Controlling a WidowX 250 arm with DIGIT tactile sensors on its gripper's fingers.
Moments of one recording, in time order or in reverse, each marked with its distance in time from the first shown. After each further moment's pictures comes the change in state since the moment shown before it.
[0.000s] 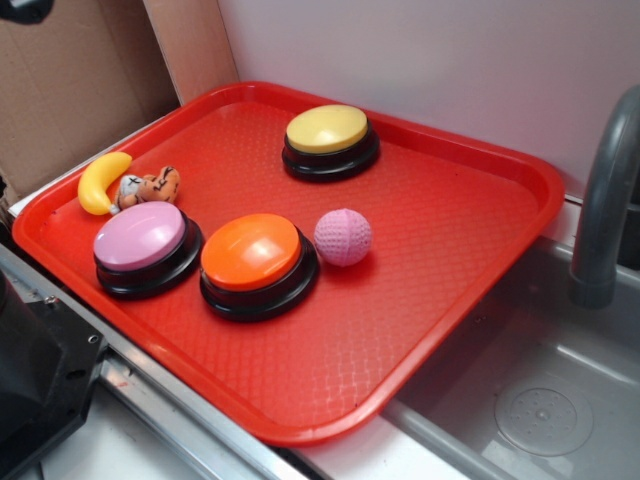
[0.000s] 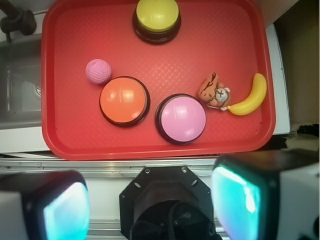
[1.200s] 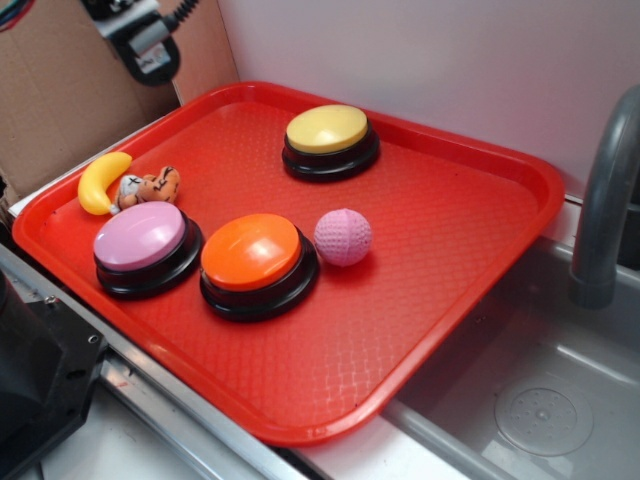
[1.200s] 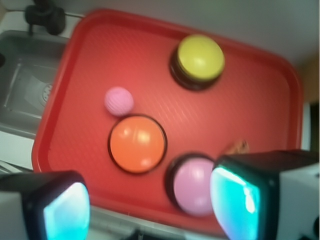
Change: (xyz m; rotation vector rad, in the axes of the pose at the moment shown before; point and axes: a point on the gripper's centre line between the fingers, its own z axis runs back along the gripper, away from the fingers) arm 0.056 -0.033 -0.047 0.006 -0.183 -0.364
